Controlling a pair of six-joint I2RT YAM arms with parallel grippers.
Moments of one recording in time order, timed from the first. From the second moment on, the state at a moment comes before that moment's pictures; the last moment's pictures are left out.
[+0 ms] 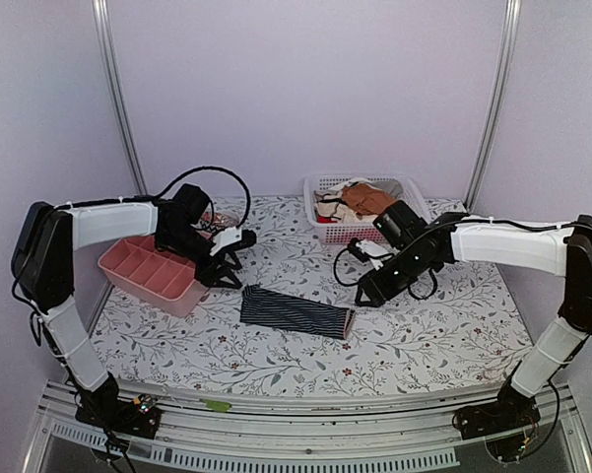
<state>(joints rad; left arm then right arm) -0.41 1.78 1.29 -0.67 0.58 0.91 0.71 1.65 1.20 -0.66 -0.15 0.07</state>
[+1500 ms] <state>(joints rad) -0.43 1.91 1.10 -0.57 0.65 0.67 0.79 1.74 0.96 -0.26 -0.38 0.51</state>
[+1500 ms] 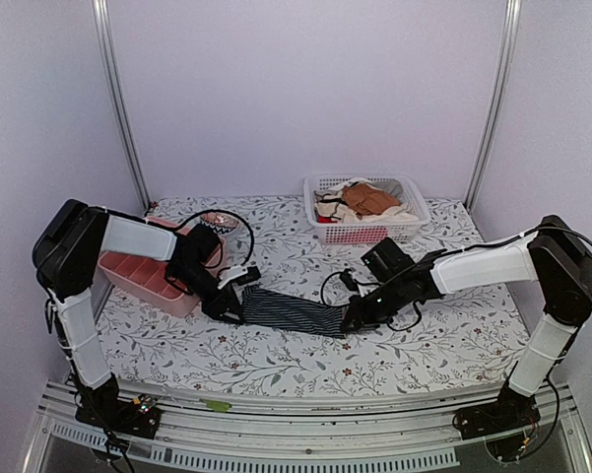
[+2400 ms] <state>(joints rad) -0.44 1.94 1.13 -0.63 0.63 0.69 0.74 1.74 1.00 -0.41 -0.36 0.57</state>
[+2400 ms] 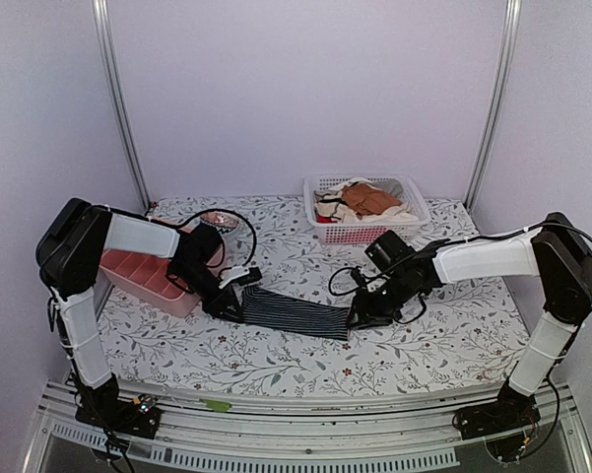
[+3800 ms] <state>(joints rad) -0.53 1.82 1.00 -0.49 0.57 0.63 0.70 1.91 1.16 -0.53 -0.44 0.12</state>
